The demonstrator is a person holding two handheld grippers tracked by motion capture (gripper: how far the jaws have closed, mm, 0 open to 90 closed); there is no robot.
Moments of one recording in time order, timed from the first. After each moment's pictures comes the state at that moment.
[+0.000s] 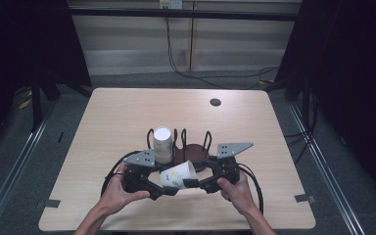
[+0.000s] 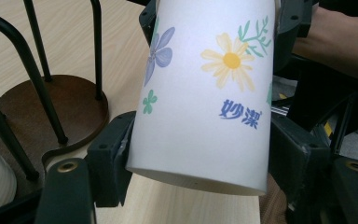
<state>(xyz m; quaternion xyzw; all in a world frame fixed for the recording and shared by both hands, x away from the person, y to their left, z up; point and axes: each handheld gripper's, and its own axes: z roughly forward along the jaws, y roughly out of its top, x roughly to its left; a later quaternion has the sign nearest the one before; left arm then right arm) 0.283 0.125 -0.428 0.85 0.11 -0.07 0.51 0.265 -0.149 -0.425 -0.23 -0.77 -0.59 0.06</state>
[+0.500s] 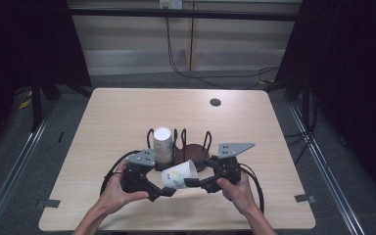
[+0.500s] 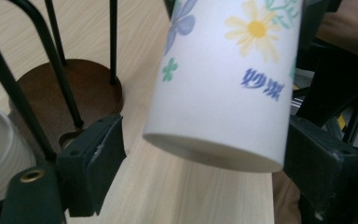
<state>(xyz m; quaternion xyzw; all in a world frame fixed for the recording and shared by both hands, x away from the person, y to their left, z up) 0.287 0.129 -0.432 0.86 0.13 -0.06 0.48 0.263 -0.151 -0.422 -0.23 -0.77 -0.59 0.04</state>
